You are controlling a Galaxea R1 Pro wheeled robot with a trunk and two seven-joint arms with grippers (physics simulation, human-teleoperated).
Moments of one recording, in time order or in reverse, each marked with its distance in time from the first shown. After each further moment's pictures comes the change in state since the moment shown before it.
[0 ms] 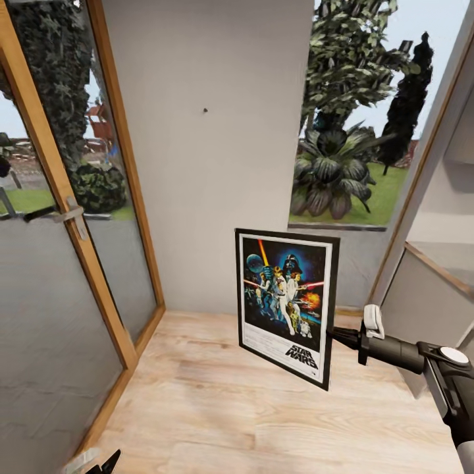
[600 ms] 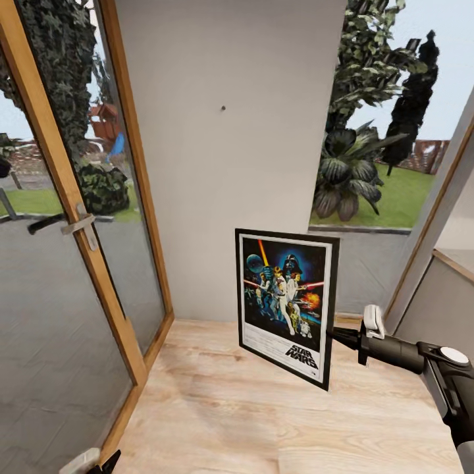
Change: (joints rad) left arm 0.000 -0.001 -0.001 0.000 0.000 0.000 0.000; right arm 0.000 0.000 0.000 0.001 0.001 -0.002 -0.001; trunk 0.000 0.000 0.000
